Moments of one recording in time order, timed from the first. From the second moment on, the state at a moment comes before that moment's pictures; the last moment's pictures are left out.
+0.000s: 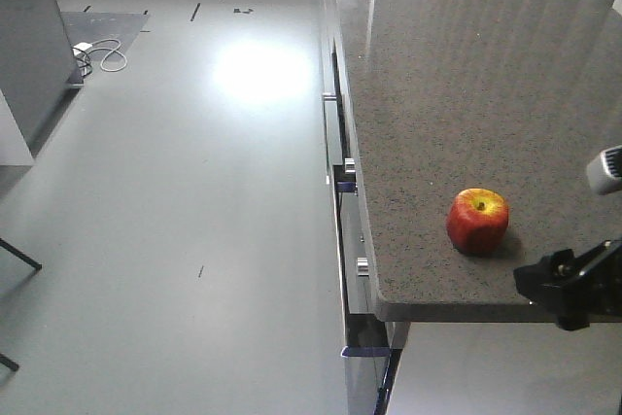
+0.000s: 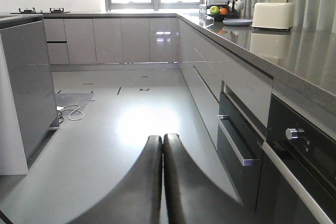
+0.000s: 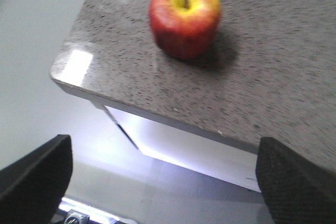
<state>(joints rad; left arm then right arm) -0.02 -0.01 0.02 -0.02 0.07 -0.06 0.08 0.98 -0.77 0.22 0.79 -0.32</state>
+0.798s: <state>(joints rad) -0.02 -0.01 0.02 -0.02 0.07 -0.06 0.08 1.65 -1.13 0.23 0.69 -0.29</state>
